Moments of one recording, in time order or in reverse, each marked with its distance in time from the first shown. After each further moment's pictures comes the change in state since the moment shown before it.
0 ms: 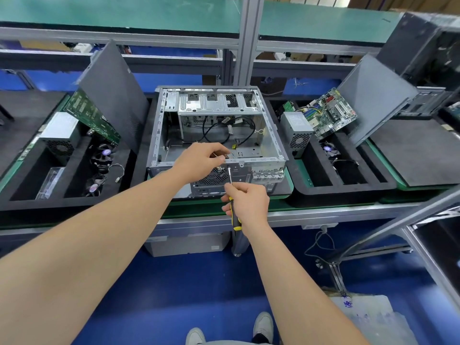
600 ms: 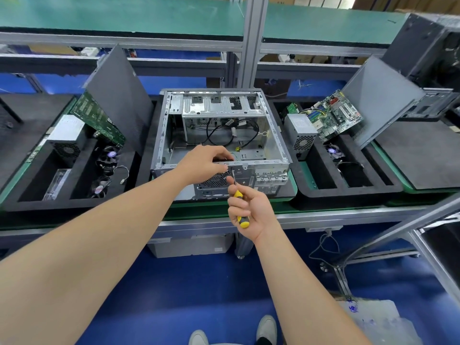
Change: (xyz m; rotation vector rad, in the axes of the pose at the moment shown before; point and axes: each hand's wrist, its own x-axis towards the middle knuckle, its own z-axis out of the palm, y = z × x) left_hand -0.002 0.003 -0.007 0.019 -0.059 0.012; right_hand 0.011 0.004 -0.012 1.056 -0.582 0.547
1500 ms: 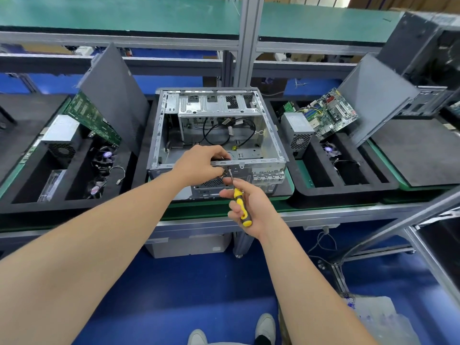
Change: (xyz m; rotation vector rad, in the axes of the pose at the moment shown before) left_hand -0.001 0.000 0.006 0.086 0.054 0.010; right_hand -0.007 -0.009 0.006 -0.424 0.172 -0.098
